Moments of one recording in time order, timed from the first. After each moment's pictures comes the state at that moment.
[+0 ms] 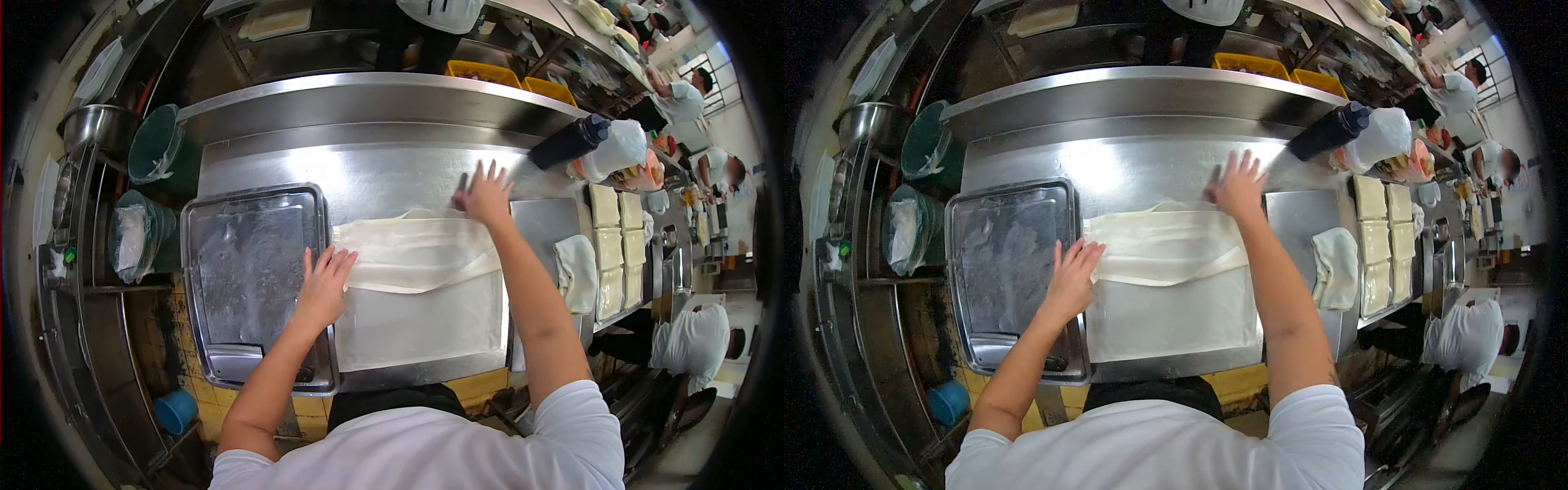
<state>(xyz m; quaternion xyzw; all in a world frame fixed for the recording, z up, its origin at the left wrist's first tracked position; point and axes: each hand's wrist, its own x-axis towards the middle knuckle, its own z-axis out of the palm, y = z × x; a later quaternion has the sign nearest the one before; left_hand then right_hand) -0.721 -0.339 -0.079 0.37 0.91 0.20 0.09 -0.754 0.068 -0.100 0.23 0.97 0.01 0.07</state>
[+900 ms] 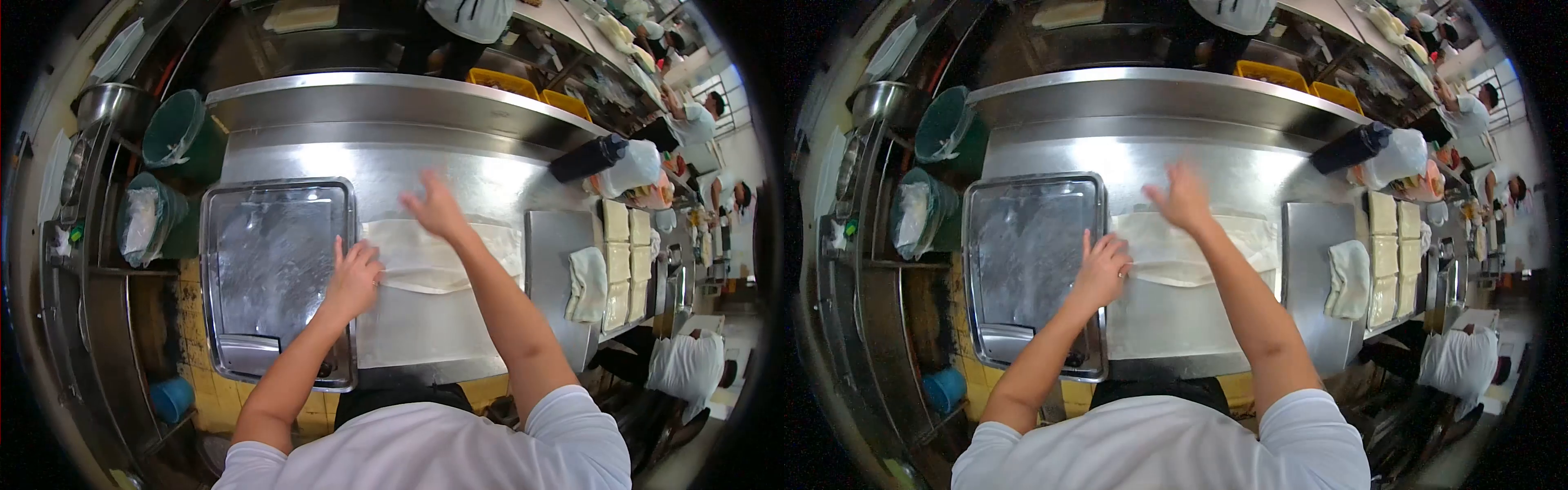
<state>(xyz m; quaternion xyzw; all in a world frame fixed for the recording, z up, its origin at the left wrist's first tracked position) -0.729 -0.337 -0.090 0.36 0.89 0.28 0.04 -0.795 -0.082 -0.096 0.08 0.92 -0.38 0.04</state>
